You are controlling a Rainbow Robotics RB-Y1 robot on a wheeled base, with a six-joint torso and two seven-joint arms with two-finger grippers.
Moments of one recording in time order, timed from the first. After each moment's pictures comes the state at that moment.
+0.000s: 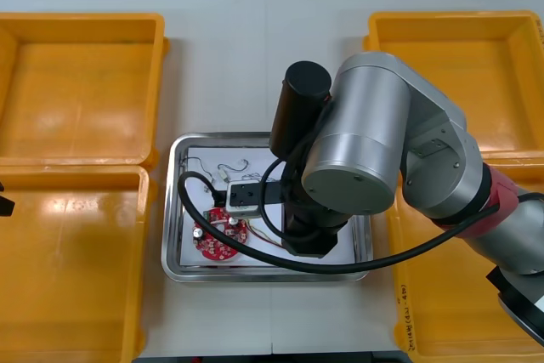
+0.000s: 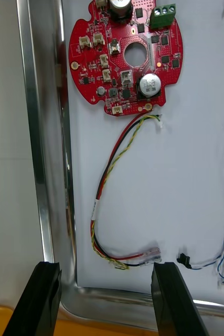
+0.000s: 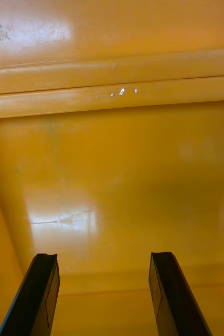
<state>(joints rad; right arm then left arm) -0.78 -0.40 0.72 -2.03 -0.81 1.92 1.88 -0.07 0.80 0.38 -2.17 0.89 1.91 -1.43</state>
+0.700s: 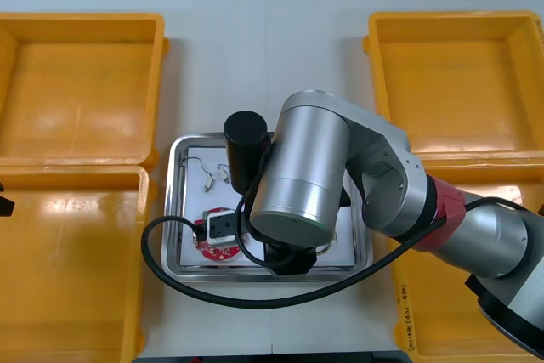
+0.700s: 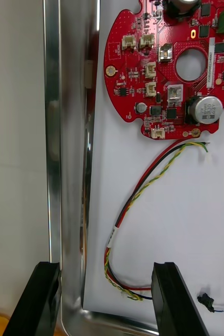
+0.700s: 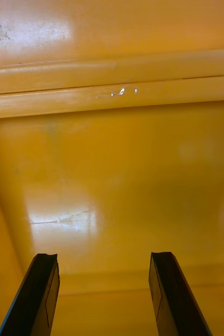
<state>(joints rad) -0.82 -0.33 0.88 -1.93 -0.74 1.89 1.89 -0.06 0.80 0.38 -2.17 0.89 1.91 -1.43</state>
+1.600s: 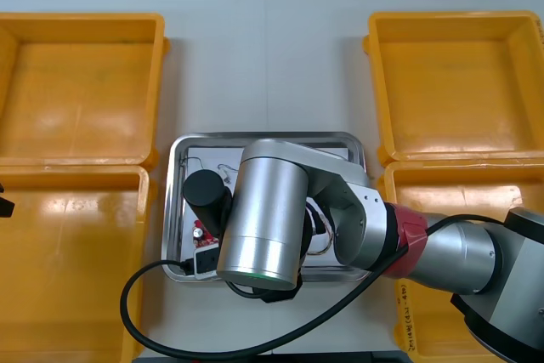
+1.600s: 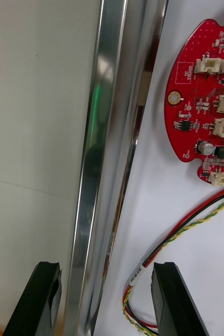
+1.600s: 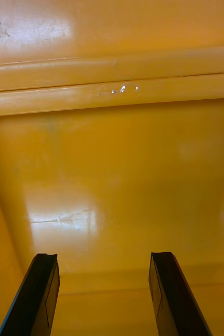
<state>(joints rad) -0.82 -0.27 1.03 -1.87 -0.65 1.87 1.88 -0.06 0.80 0.38 -2.17 0.89 1.91 -1.43</state>
